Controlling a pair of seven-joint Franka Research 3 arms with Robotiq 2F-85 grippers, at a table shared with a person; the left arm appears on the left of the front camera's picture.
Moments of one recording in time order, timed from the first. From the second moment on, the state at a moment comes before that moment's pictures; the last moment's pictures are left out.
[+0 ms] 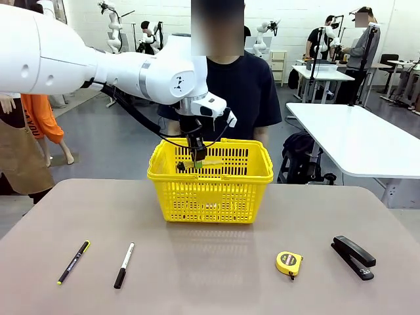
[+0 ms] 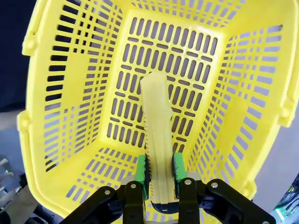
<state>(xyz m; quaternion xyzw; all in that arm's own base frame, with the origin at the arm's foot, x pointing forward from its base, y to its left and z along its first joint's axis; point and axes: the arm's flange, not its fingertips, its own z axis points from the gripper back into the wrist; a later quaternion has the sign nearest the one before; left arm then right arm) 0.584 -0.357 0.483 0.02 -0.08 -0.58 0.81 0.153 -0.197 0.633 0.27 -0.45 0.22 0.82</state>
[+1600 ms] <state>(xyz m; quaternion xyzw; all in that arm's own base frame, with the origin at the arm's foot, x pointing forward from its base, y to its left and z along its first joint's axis) 0.593 -0.363 0.477 0.01 -0.05 -0.58 0.81 0.153 -0.197 0.633 0.27 -0.45 0.22 0.82</state>
